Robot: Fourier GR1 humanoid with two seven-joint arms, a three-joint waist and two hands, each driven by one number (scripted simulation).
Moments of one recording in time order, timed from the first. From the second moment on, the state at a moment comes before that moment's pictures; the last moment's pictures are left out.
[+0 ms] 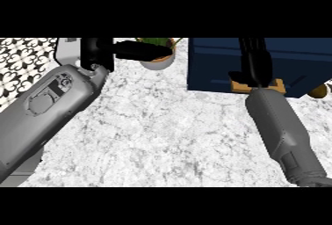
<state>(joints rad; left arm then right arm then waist) -1.01 0.48 -0.62 -1.21 0.52 0.78 0.27 -0.86 -0.18 -0.17 -0.53 1.20 -0.73 -0.10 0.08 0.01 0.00</state>
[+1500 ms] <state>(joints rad) -0.77 0.55 -0.58 -1.38 0.47 0.75 0.21 -1.11 -0.17 -0.44 -0.29 0.95 -0.62 -0.41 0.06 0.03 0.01</state>
